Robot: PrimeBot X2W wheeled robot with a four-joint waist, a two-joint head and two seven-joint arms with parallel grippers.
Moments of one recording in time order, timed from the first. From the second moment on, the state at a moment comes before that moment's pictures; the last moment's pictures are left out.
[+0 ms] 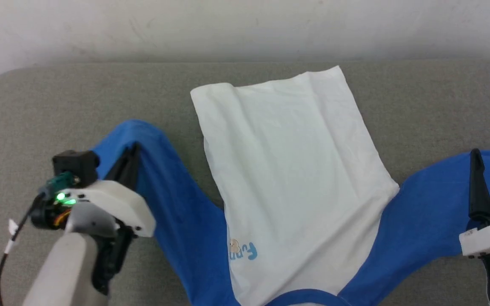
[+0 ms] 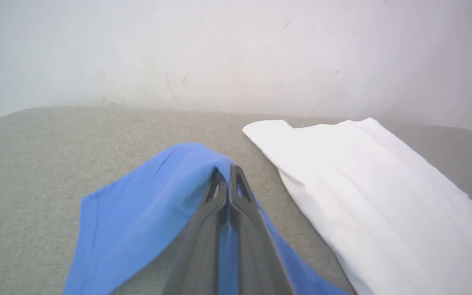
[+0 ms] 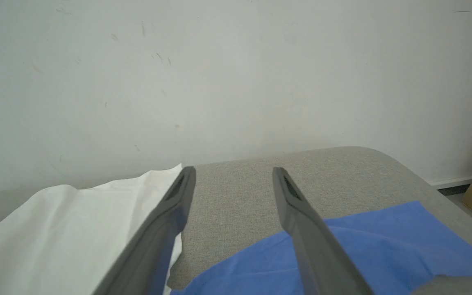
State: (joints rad) left arm -0.27 0.34 -0.21 0.08 -0.48 0.09 0.15; right arm -0.07 -0.12 -0.23 0.00 0.28 0.13 -0.09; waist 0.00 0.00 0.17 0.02
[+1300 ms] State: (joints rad) left arm -0.11 0.31 -0.53 -0.06 -0.37 0.10 0.30; right arm -0.04 -0.09 -0.24 0.07 0.29 0.13 -0.07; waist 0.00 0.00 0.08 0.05
